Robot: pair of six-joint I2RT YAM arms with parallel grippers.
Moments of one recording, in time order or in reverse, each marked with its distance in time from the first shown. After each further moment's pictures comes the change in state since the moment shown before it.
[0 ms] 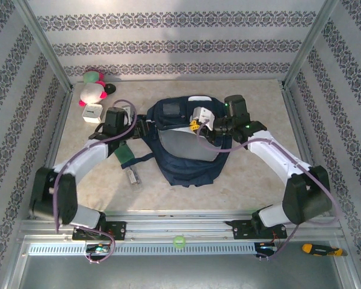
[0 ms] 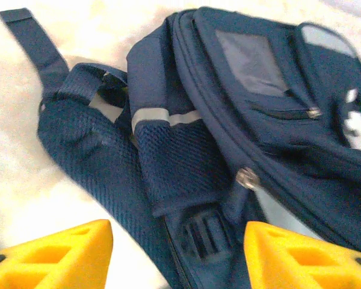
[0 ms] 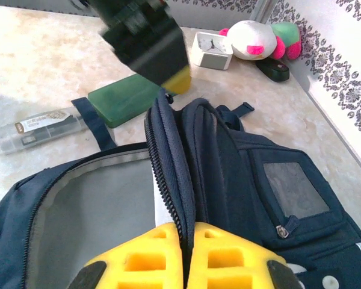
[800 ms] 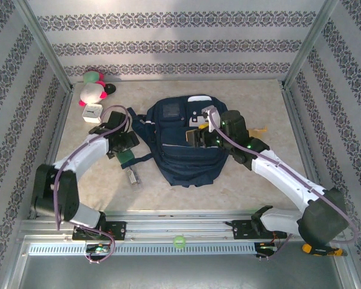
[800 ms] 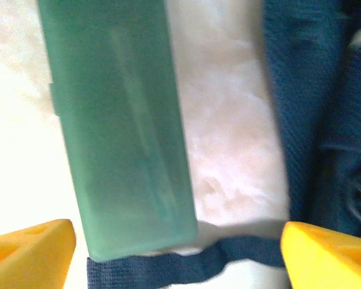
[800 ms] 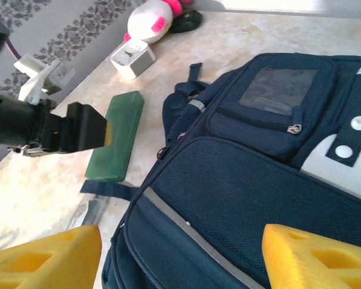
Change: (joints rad) left arm 0.002 0.118 0.135 -0.522 -0.277 -0.309; right arm 0.182 -0.221 -0.151 0.076 0.479 0.975
